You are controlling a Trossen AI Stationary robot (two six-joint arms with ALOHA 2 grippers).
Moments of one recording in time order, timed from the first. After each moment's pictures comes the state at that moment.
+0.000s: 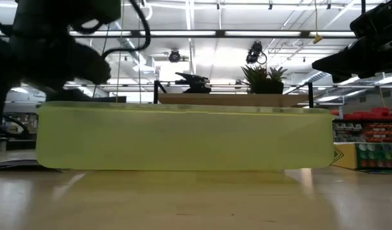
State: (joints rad) left arm -0.39 1.61 0.89 -0.68 0.10 -0.35; right arm 0.21 0.12 0.02 0.02 0.32 -0.05
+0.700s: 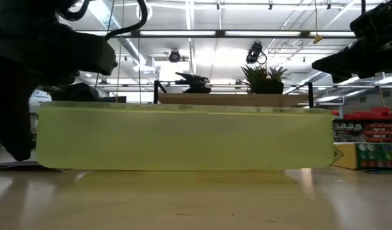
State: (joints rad) left arm -0.49 1.66 0.89 -0.52 -0.14 -0.52; right arm 0.21 0.12 0.02 0.01 0.32 -0.05
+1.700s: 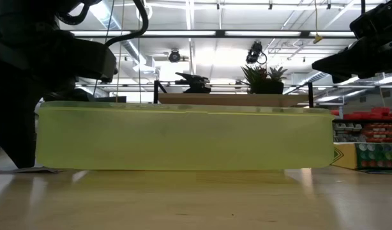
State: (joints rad) left arm -0.51 1.70 0.89 -0.49 -0.11 -0.59; right arm 0.21 0.12 0.02 0.02 0.32 -0.05
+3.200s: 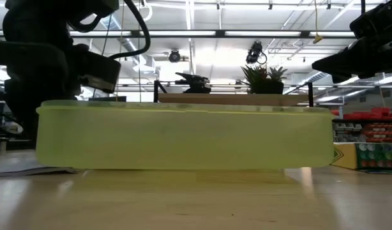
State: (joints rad) left arm -0.47 1.70 0.89 -0.52 -0.03 -0.92; right arm 0.21 0.12 0.02 0.02 0.32 -0.05
